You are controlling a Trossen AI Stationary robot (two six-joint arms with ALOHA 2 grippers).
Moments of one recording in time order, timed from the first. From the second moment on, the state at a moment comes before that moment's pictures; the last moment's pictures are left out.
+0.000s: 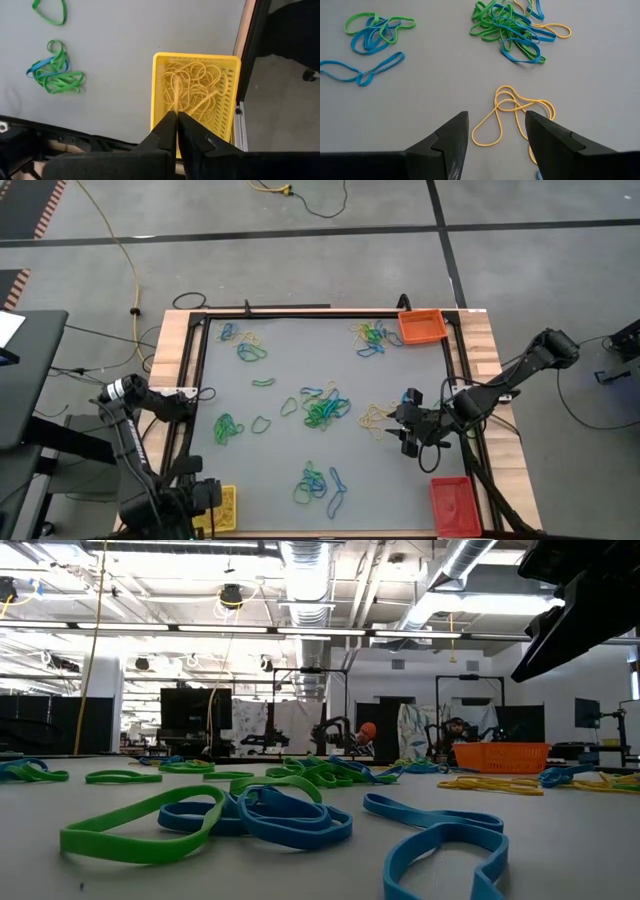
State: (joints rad) left arm -1.07 1.73 1.68 -1.51 -0.14 -1.24; right arm 0.53 1.07 0.61 -0.43 0.49 0.58
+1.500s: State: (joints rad) left arm -0.80 1.74 1.49 -1.38 -0.77 -0.91; right arm 0.53 1.07 0.61 -0.43 0.49 0.58
